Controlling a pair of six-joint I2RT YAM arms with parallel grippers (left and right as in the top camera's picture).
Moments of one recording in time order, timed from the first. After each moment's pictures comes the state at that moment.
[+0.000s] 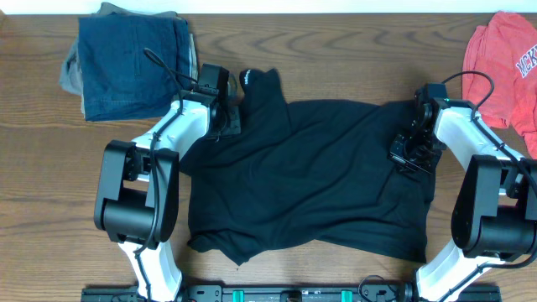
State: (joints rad) left arm -0.22 1.98 1.27 -0.56 0.09 -0.33; right arm -0.08 1.88 1.16 -0.93 -0.05 0.49
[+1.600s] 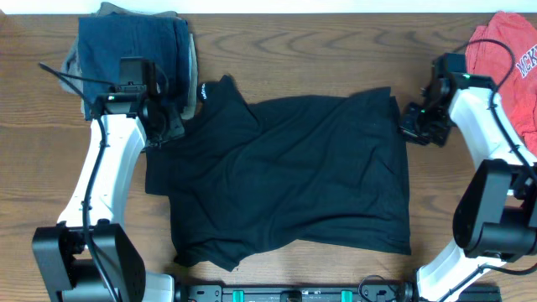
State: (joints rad) left arm 0.03 1.62 1.26 -0.93 0.03 -0.33; right arm -0.08 1.88 1.39 -0.99 -0.12 0.34
